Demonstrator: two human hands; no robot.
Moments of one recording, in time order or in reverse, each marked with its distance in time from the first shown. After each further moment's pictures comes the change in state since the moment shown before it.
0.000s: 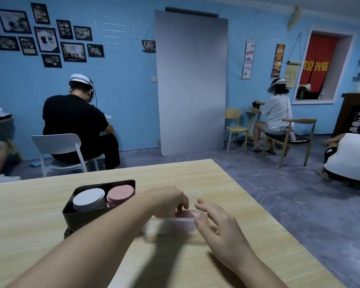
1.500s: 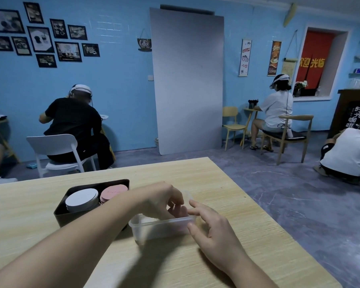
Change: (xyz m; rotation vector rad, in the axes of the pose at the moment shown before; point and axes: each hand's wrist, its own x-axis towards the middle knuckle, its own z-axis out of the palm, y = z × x) left_hand -0.015 -0.003 -0.002 -0.217 0.113 0.044; right_hand -0.008 -0.003 -0.001 -0.010 -0.069 0.028
